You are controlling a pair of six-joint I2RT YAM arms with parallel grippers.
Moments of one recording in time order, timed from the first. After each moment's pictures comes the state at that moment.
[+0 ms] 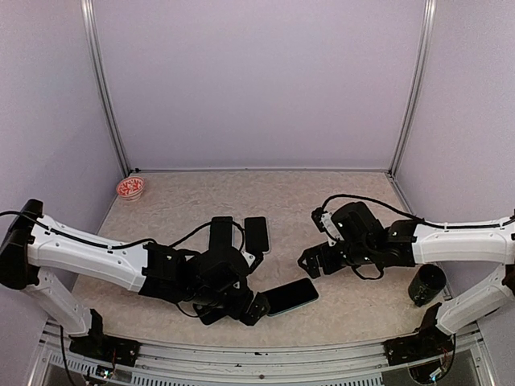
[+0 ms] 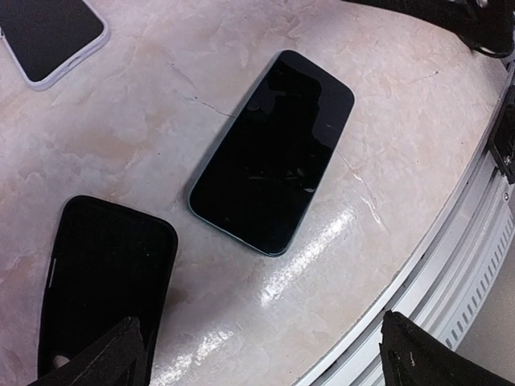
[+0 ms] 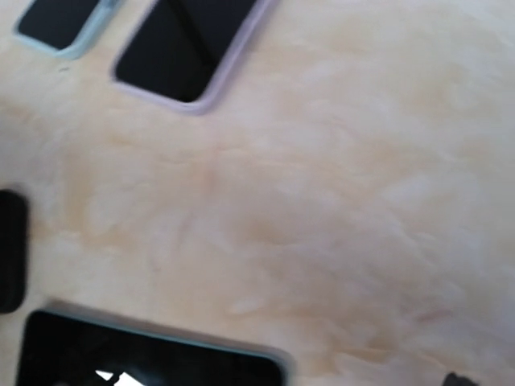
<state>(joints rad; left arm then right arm) -1.31 1.55 0.96 -0.33 -0.18 -0.62 0.92 1.32 0.77 -0.26 0.13 0.40</state>
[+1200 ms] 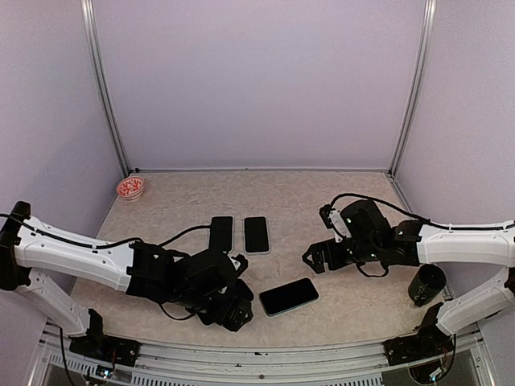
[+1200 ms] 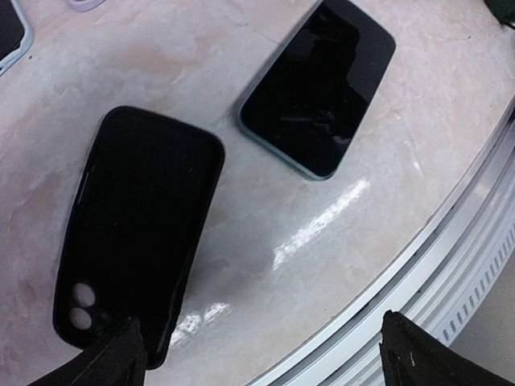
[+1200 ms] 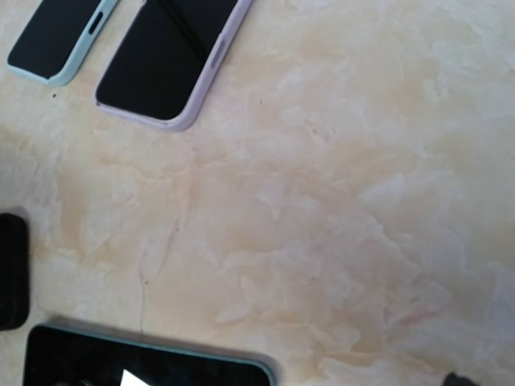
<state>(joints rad) -1.32 1.47 0.92 -0.48 -0.15 -0.69 0.84 1.27 0.72 -0.21 0.06 0.42</state>
